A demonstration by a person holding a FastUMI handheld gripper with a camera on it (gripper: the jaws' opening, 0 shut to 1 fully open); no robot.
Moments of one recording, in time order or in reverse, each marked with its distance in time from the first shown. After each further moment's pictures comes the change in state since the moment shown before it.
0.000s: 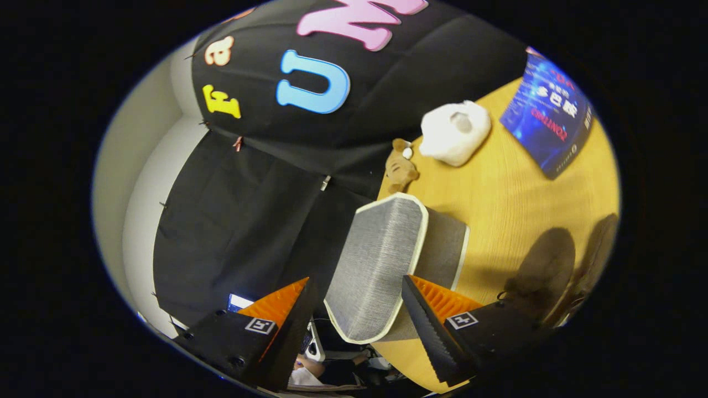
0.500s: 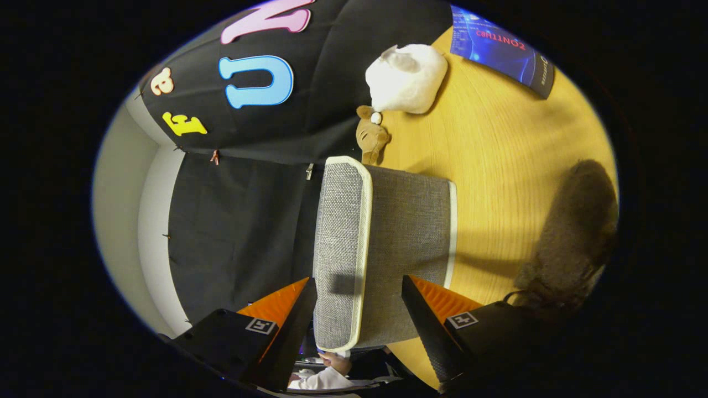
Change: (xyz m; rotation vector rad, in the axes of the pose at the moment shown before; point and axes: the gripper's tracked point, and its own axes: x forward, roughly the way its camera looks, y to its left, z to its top) arm 0.046 -0.042 -0.027 0.216 0.103 0.072
